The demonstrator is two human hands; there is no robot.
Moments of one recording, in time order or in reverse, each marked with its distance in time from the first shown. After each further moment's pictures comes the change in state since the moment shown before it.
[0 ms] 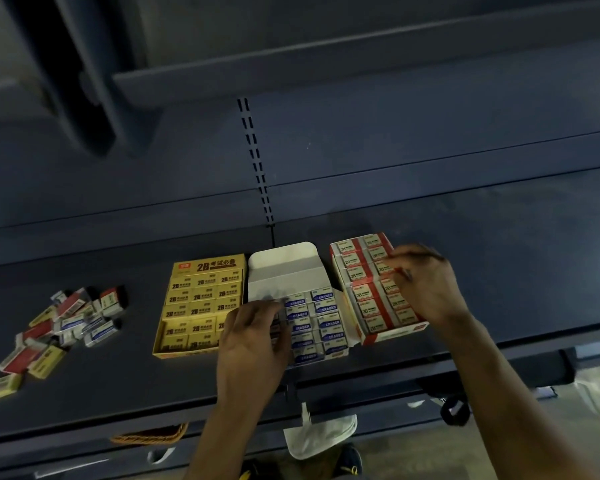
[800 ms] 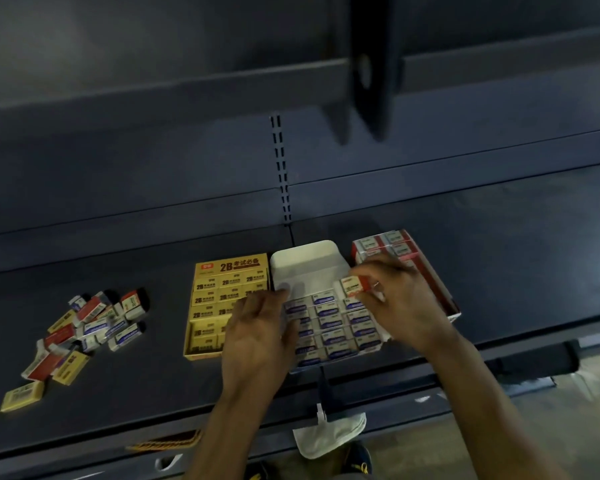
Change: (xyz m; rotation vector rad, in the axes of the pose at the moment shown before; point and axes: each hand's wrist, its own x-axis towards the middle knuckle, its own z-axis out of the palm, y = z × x) left_hand 0.012 -0.029 -0.028 0.045 -0.023 0.069; right_hand -0.025 -0.090 0.010 0.117 -0.026 -0.200
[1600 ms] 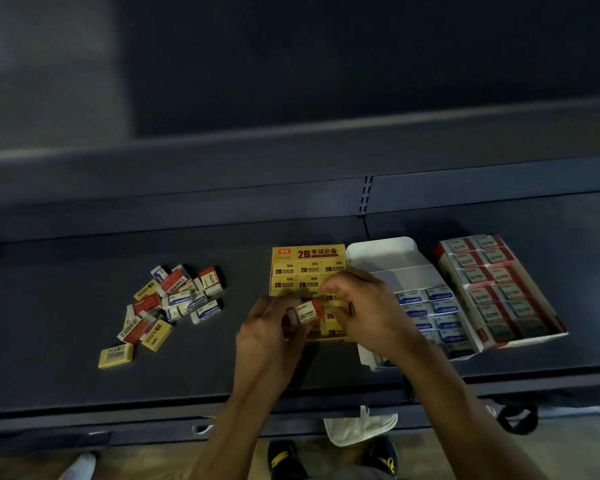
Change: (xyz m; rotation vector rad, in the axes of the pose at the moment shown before) left_hand -0.020 -0.088 -0.038 -0.259 -0.010 -0.203; right_hand 0.042 -0.103 0.092 0.210 -0.173 -0.112
